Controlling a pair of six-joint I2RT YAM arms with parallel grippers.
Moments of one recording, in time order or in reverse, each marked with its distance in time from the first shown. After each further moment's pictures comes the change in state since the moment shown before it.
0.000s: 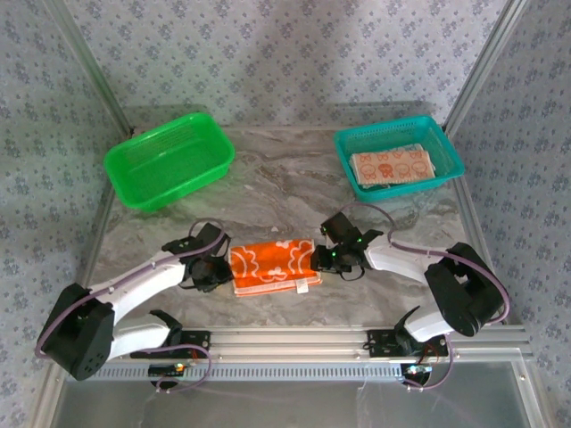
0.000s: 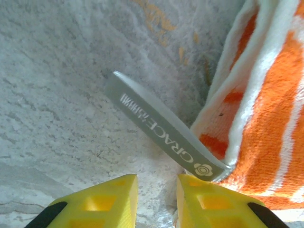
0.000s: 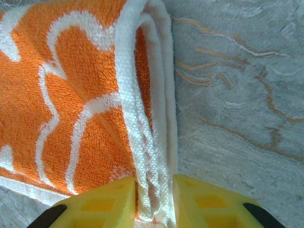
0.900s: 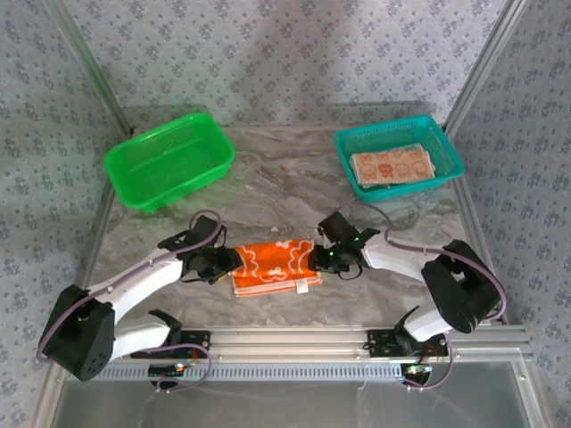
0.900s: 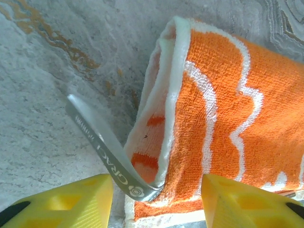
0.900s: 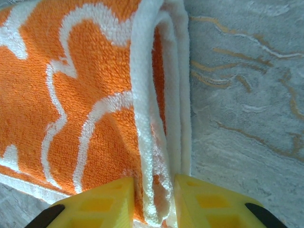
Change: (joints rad) left arm 0.048 0.003 0.016 0.108 0.093 0.015; right arm 0.012 0.026 0.021 -0.002 -0.011 0.000
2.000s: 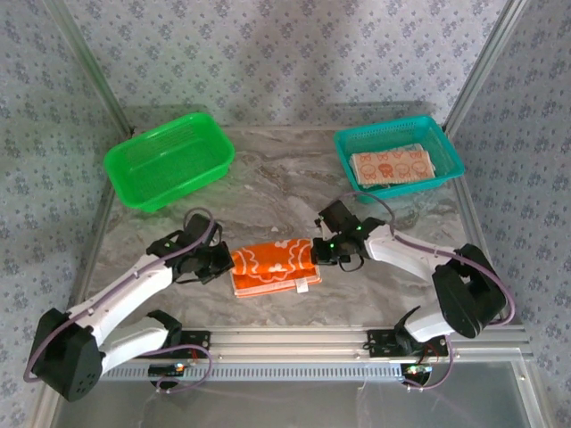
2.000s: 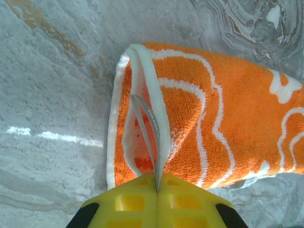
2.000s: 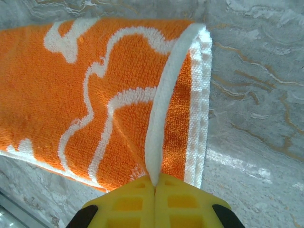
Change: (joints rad) left arm -0.031 -0.143 0.053 -0.120 -0.012 -0.045; right arm -0.025 -0.042 0.124 -0.177 -0.026 -0.122
